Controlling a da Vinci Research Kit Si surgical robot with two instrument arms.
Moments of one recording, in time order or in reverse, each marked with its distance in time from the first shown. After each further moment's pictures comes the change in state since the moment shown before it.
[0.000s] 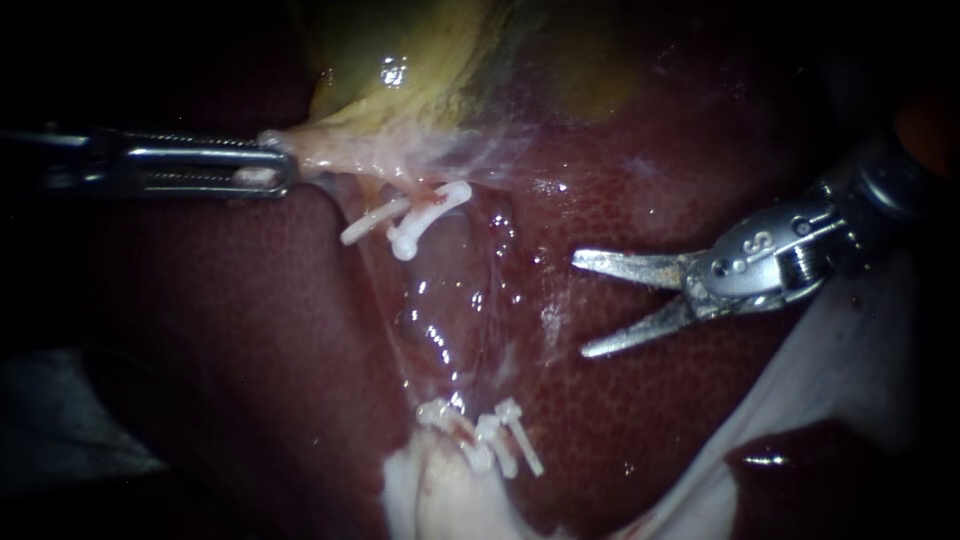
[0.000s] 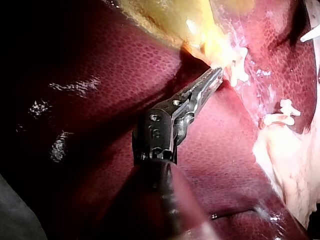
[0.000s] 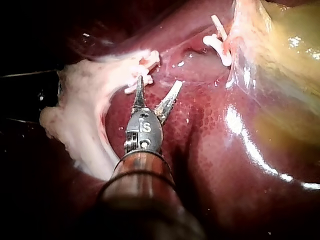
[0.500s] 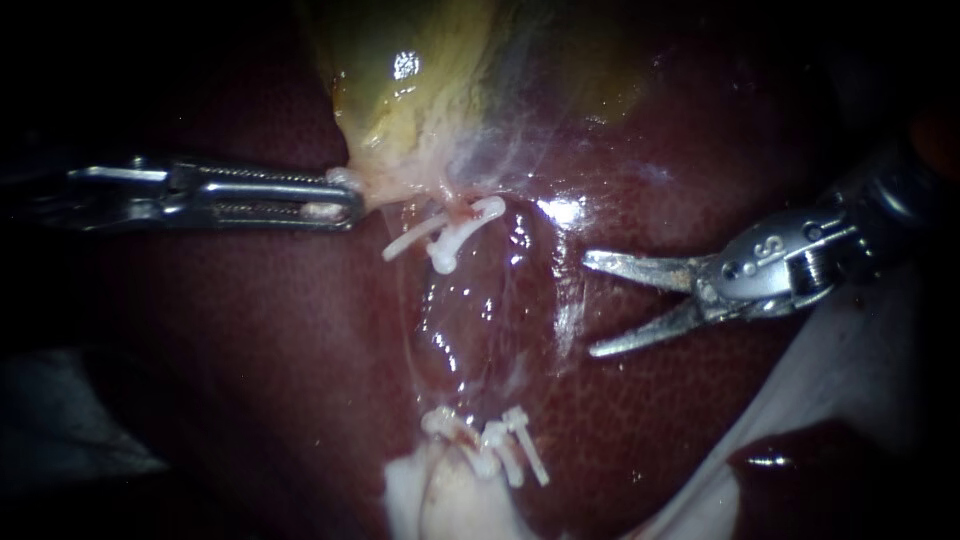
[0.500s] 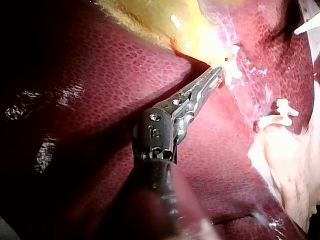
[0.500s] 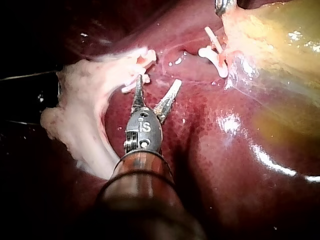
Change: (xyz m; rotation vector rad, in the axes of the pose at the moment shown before) right arm 0.000 0.000 0.000 0.001 0.003 0.028; left arm -0.002 -0.001 0.005 -0.031 -0.007 0.029
